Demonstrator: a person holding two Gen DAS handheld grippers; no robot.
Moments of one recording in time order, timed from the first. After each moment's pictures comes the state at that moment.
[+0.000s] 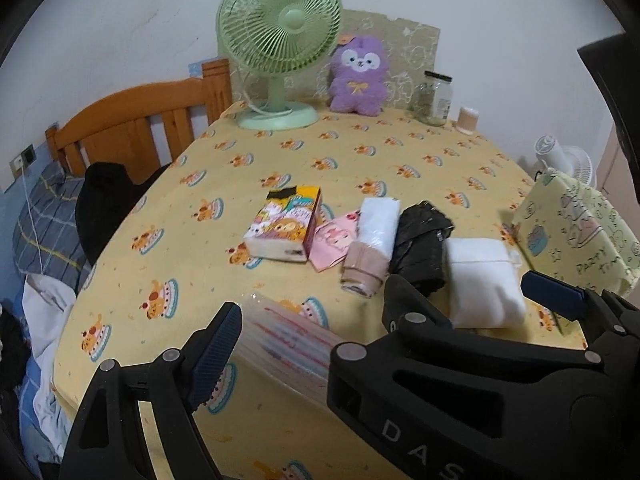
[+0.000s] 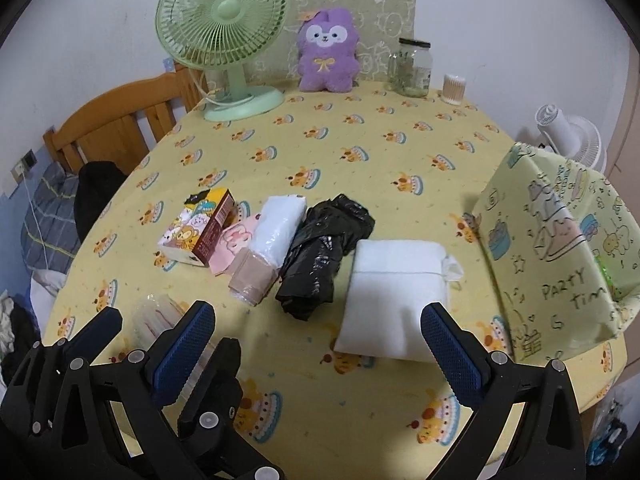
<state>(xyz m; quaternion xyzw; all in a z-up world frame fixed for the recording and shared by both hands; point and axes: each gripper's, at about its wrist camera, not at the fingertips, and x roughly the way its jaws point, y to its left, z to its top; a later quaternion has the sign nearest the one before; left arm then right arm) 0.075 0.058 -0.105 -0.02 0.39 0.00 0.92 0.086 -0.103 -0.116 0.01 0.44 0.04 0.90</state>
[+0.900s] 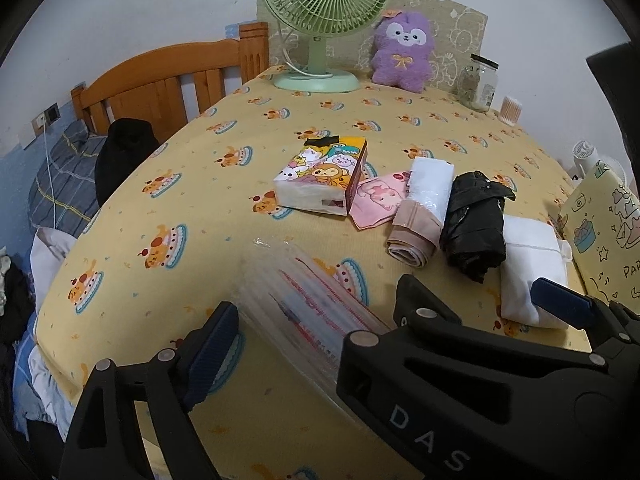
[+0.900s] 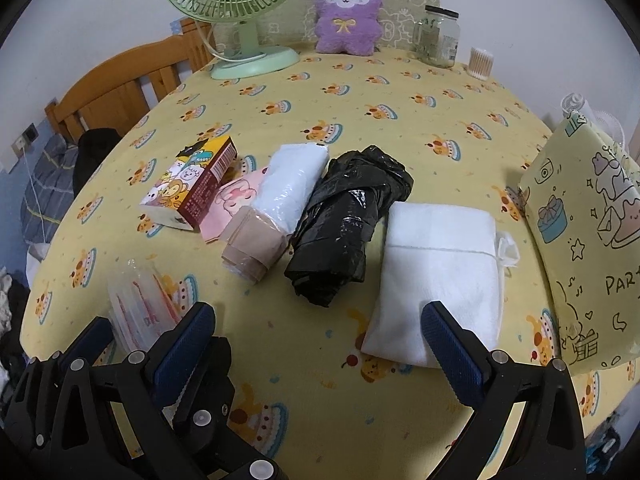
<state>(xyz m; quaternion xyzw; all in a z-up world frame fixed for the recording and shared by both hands) 0.081 0.067 -0.139 -0.05 0.42 0.05 0.90 0.106 -0.089 -0.155 0.00 0.48 0.06 0.88</state>
